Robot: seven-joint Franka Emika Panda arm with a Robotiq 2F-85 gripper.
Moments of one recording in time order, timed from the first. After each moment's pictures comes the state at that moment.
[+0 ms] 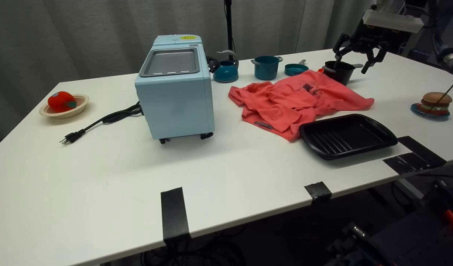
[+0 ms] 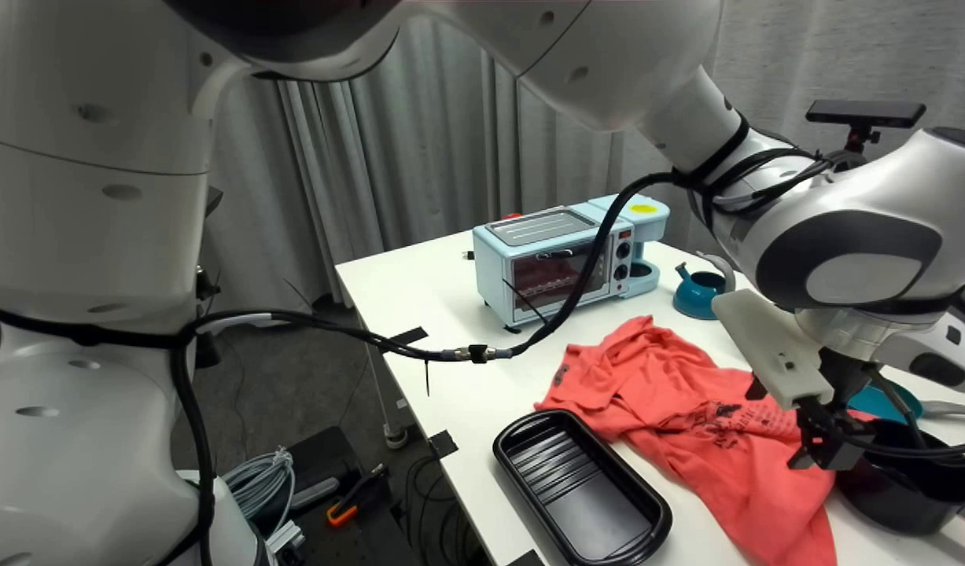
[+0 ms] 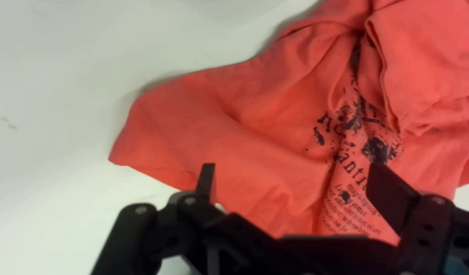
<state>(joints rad) -0.29 0.45 -0.18 -1.86 0.32 2.26 -0.03</state>
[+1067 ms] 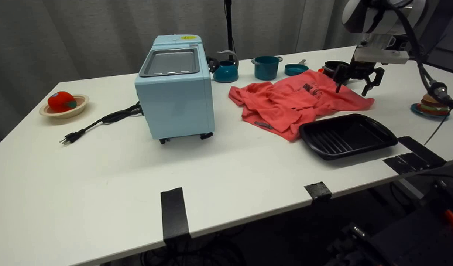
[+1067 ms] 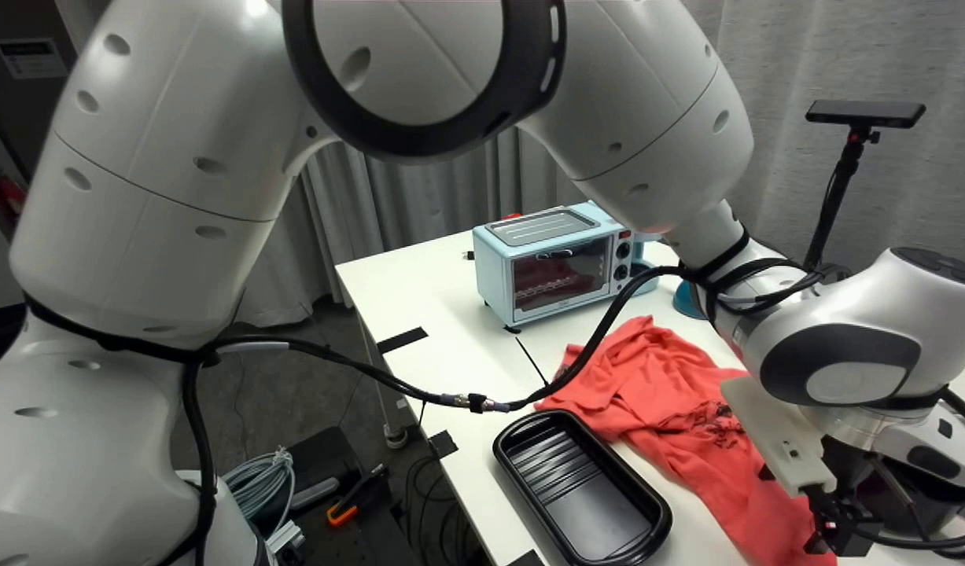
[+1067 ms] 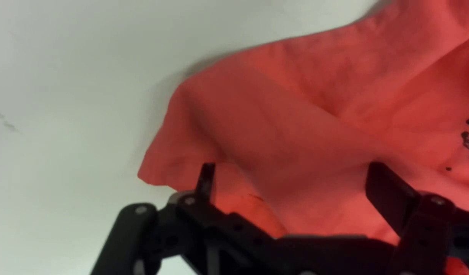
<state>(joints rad) -0.30 0.67 -0.19 -1.78 0.25 2.40 0.01</state>
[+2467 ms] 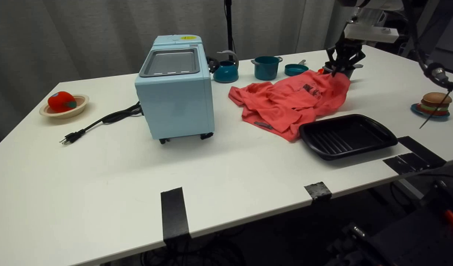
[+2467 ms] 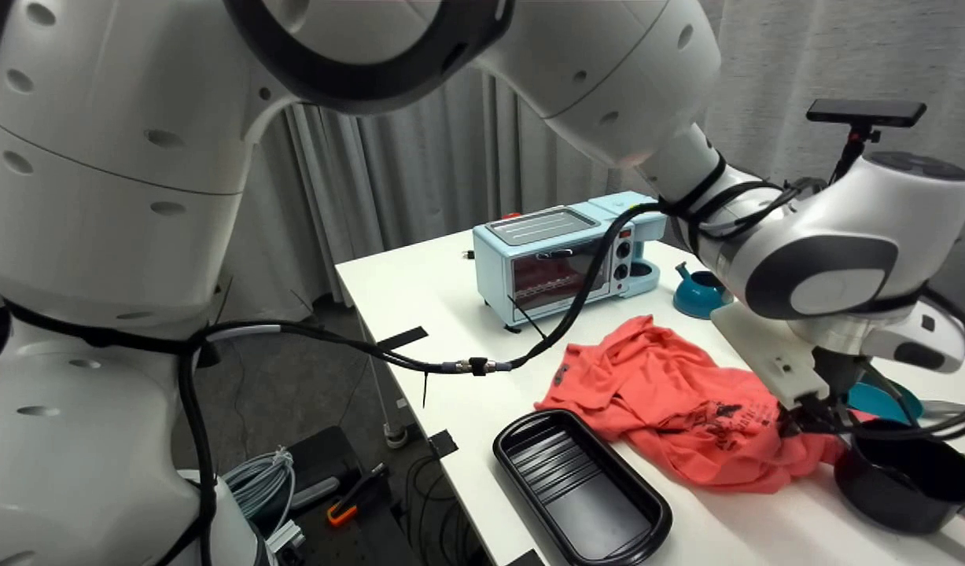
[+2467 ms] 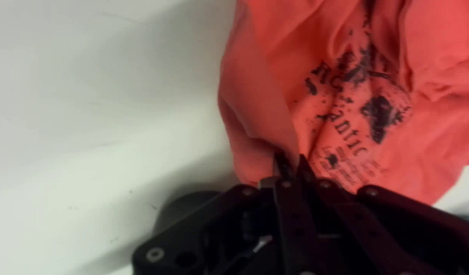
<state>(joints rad) -0.28 0.54 -0.12 -1.79 0.24 2.42 0.00</state>
